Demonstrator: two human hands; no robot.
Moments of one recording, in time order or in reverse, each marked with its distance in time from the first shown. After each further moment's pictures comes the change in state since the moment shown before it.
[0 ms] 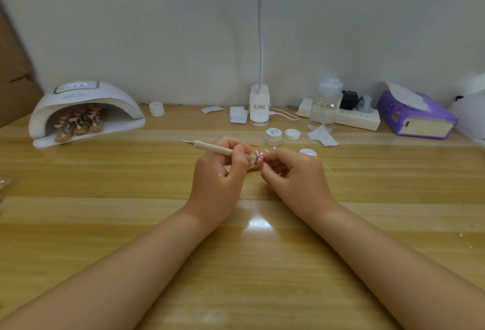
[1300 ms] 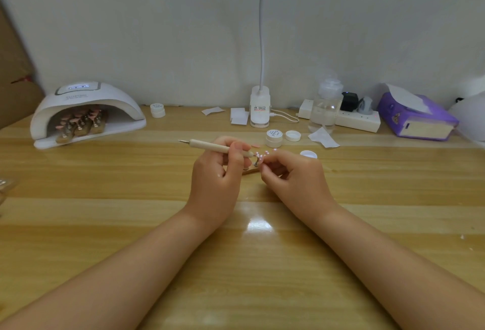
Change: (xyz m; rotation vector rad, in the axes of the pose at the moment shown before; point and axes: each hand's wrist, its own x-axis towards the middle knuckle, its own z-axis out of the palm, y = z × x) left_hand 0.001 0.002 0.000 0.016 0.050 0.015; right_hand 0.000 0.003 0.001 -0.008 -0.005 -0.012
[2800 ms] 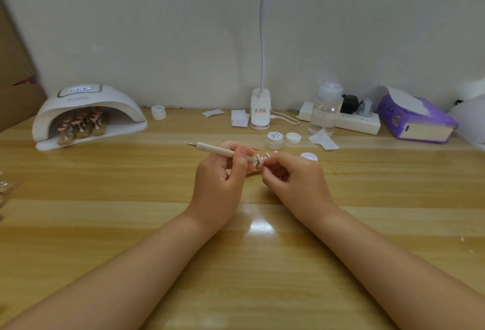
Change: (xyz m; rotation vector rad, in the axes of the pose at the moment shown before) left_hand -0.001 0.001 0.001 -0.024 -0.035 -0.001; right_hand 0.000 -0.001 -0.001 0.006 -0.037 0.029
